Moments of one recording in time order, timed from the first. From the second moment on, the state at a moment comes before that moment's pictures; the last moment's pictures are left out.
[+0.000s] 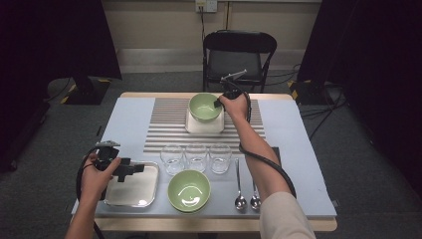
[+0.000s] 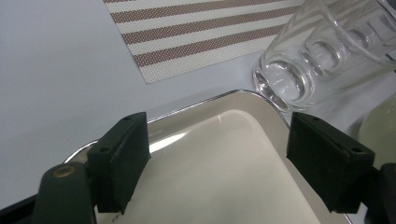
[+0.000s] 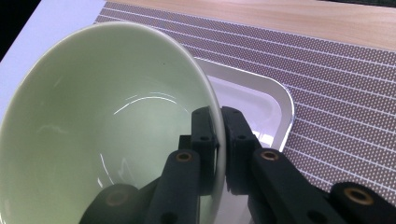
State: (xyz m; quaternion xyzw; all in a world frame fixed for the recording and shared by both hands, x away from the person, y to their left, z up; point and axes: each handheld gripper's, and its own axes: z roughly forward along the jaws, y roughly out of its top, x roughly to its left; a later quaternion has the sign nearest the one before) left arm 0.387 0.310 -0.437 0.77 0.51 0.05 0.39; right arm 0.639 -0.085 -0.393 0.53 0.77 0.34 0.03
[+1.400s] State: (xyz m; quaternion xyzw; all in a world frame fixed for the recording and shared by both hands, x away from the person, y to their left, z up) left arm 0.387 0.311 -0.437 0.77 0.51 0.04 0.39; right arm 0.645 -0.078 -0.413 0.54 0.77 0.32 0.05
